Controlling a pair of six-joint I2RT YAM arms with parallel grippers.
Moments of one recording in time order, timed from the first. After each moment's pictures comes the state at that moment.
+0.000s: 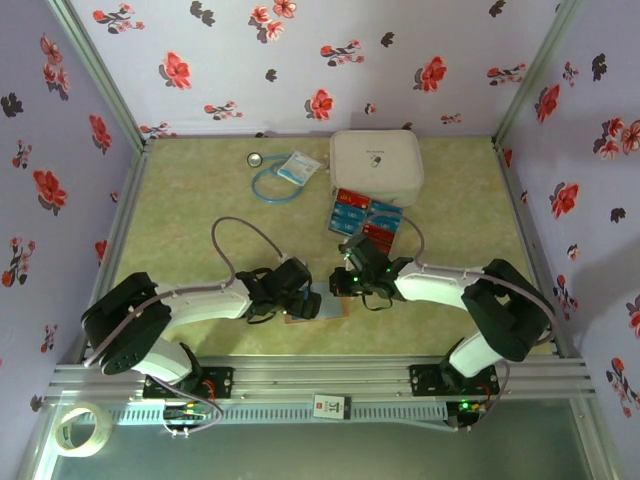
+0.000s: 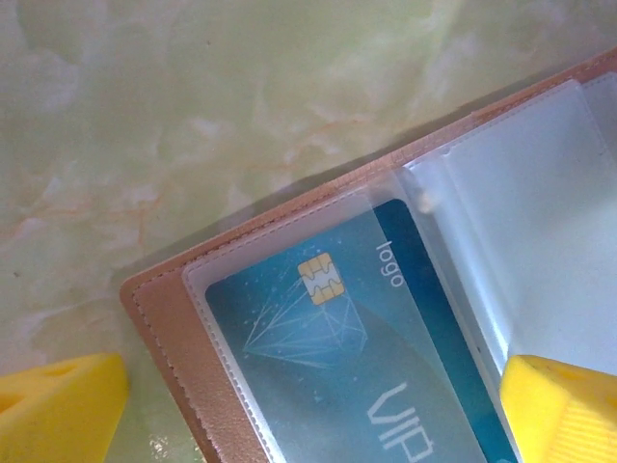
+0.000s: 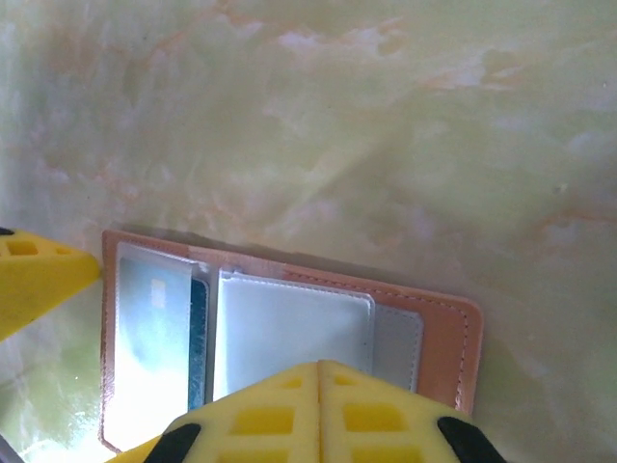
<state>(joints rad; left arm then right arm) -1.00 1.48 0.68 -0.31 -0.16 -0.62 0.80 1.54 0.69 -0.09 -0.23 0.72</state>
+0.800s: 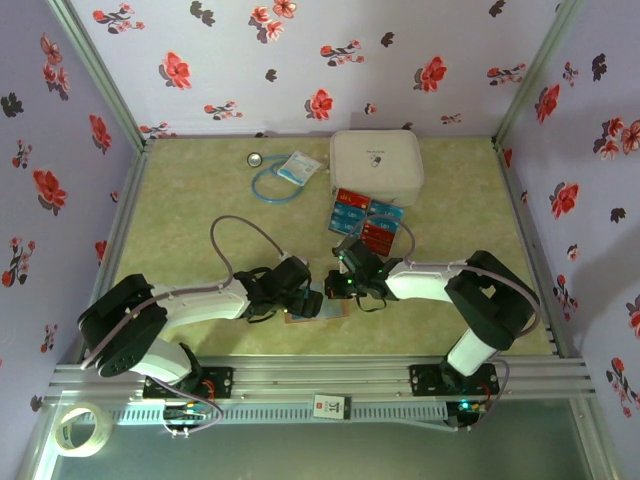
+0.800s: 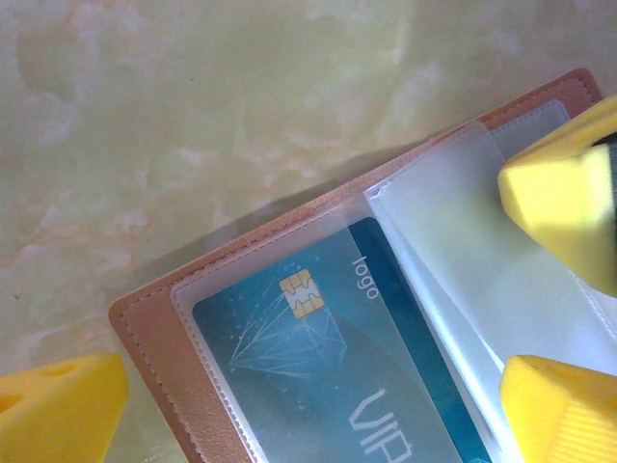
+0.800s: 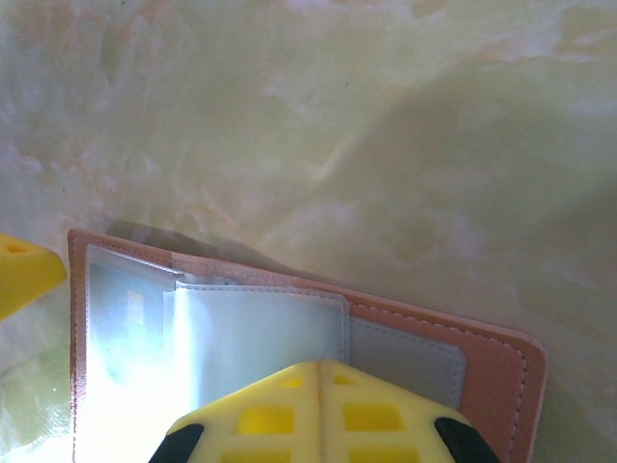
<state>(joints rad) -1.00 1.46 0.68 -0.29 -0.16 -0.59 0.82 1.62 0.70 -0.04 -0.24 0.72</state>
